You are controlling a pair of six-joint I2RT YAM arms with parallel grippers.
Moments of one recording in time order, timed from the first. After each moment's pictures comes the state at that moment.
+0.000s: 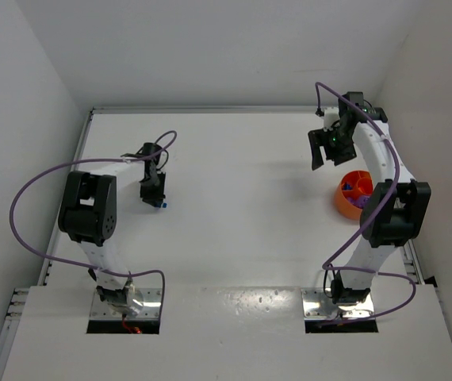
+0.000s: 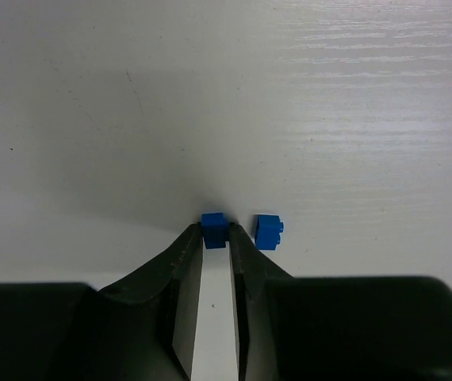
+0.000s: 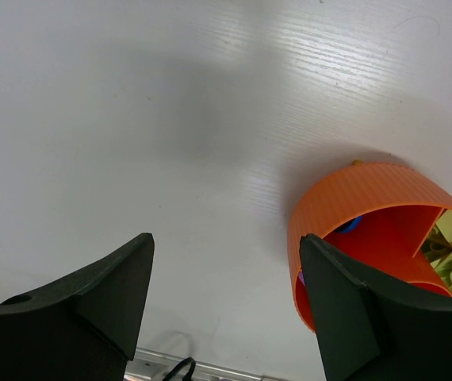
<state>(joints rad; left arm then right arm) -0.15 1.81 1.11 -0.59 -0.05 -0.14 -0.03 1.79 1.62 -1.04 -0.15 -0.24</state>
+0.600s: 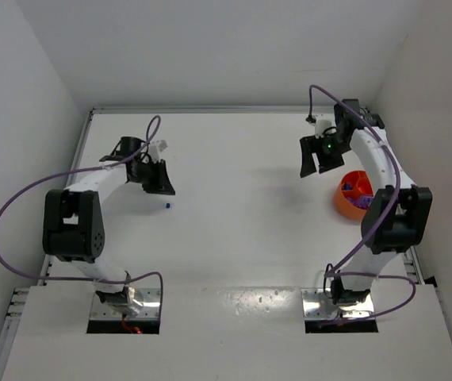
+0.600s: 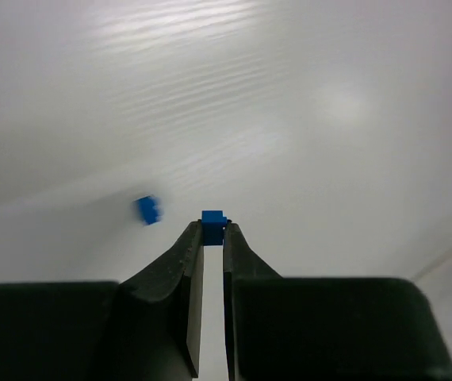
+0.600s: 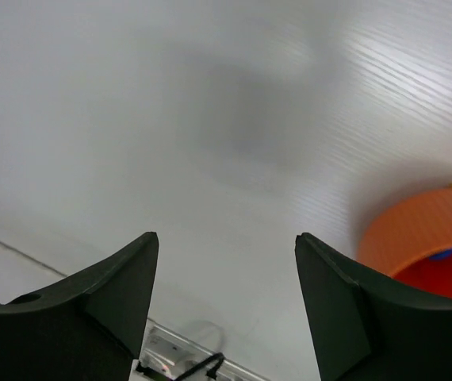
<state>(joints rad) -0.04 1.66 1.05 -0.51 0.46 -0.08 0.00 1.75 1.54 -1.04 -0.32 -0.27</state>
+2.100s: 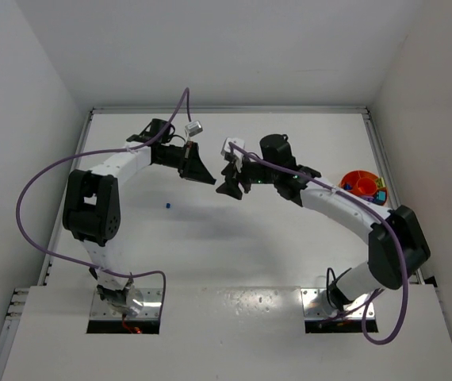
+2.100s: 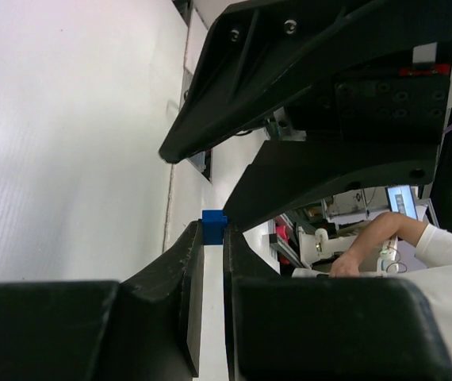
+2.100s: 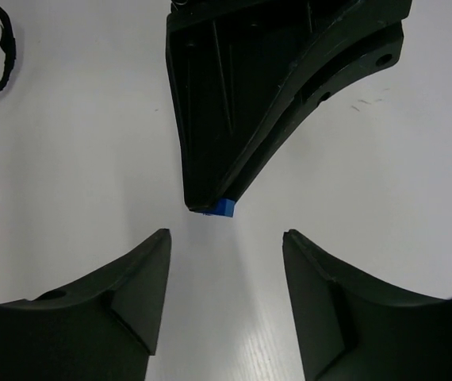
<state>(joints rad) -0.22 1.83 1.35 -0.59 1.46 -0.05 0.62 1.50 1.03 0.03 -0.63 -0.33</state>
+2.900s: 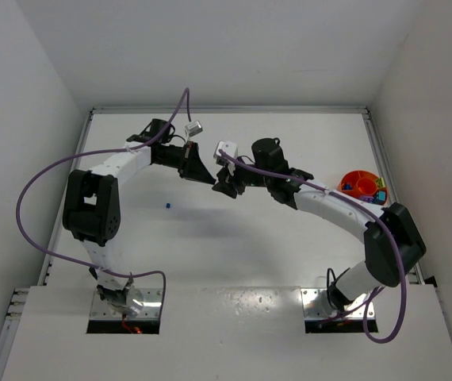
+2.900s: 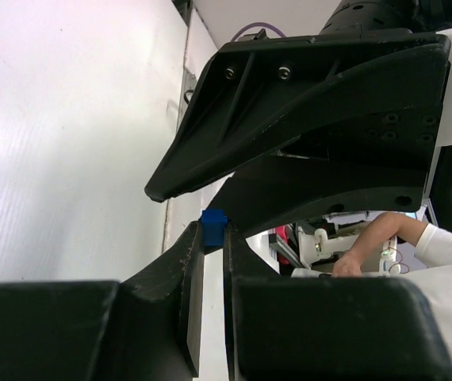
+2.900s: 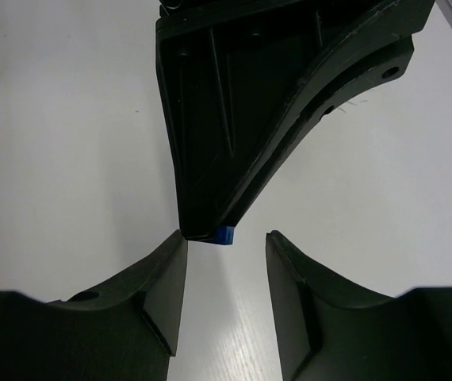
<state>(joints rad) -0.22 1.83 1.35 -0.59 1.46 -0.05 0.68 1.54 1.03 0.08 -0.52 -0.35</state>
